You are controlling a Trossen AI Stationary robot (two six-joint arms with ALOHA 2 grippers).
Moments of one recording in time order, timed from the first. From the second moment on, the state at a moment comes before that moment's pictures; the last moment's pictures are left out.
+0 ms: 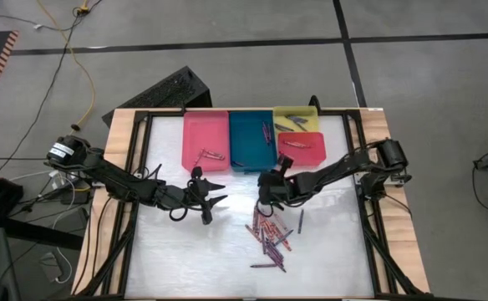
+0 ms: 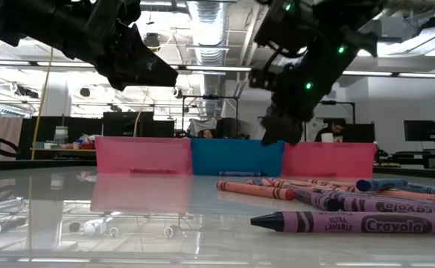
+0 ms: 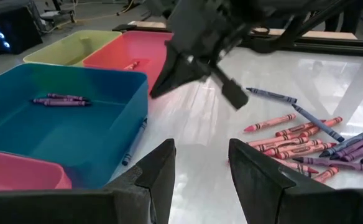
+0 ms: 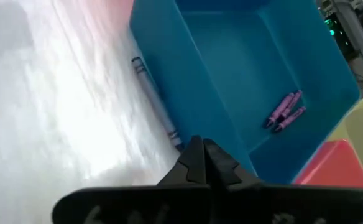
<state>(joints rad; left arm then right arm) -0.32 1.34 0.48 0.62 -0.59 -0.14 0.16 1.71 0.97 -0.29 0.81 0.23</state>
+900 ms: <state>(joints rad) -0.32 1.34 0.48 0.57 -0.60 -0.14 0.01 1.76 0.97 -0.13 0.55 0.03</state>
